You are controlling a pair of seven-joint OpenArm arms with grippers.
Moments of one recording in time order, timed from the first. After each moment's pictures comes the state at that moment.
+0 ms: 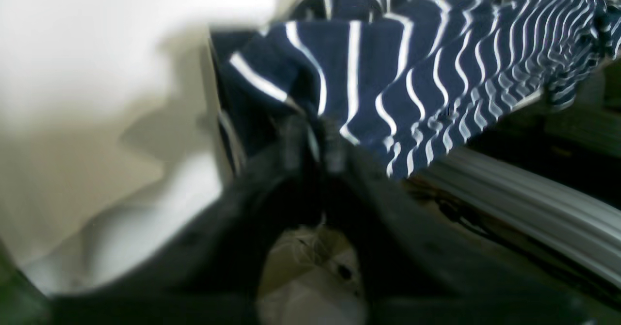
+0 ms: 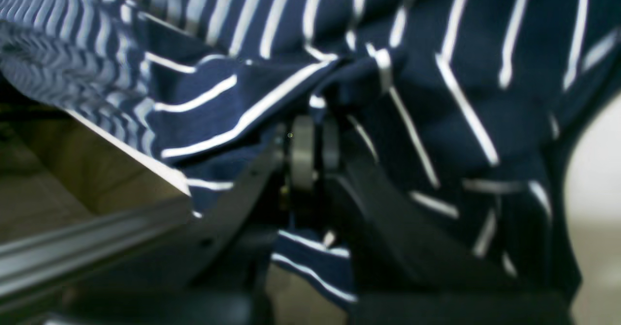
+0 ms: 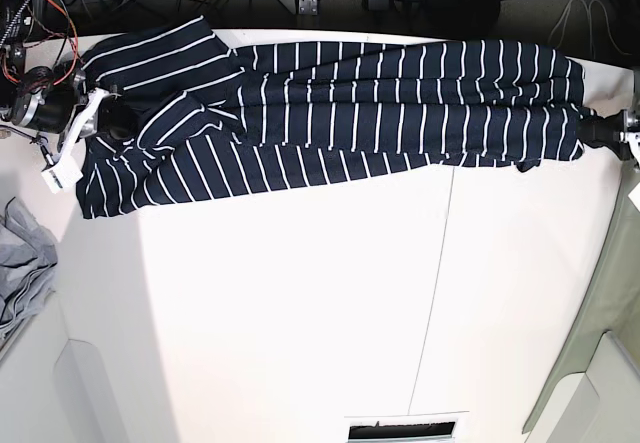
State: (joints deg) left arm -0.1 -53.4 2.7 53.3 -81.0 -38.2 69.5; right arm -10.6 24.0 14.8 88.7 49.2 35.0 -67.0
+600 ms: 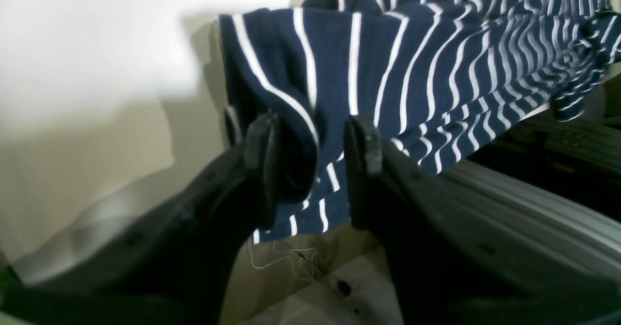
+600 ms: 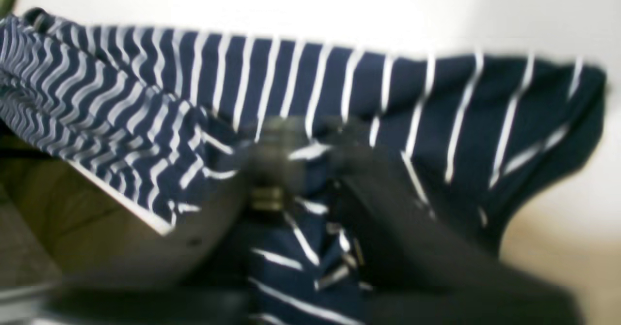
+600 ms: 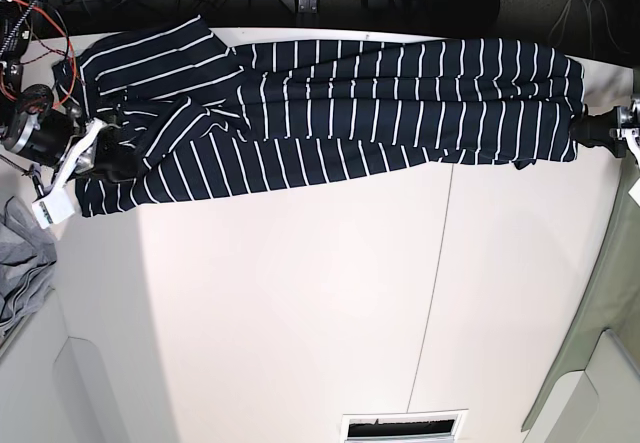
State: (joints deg) left arm 1.1 -53.1 2.7 53.3 -79.3 -38.2 64.3; right arm -7.1 22.9 14.8 92.7 48.3 34.5 -60.9
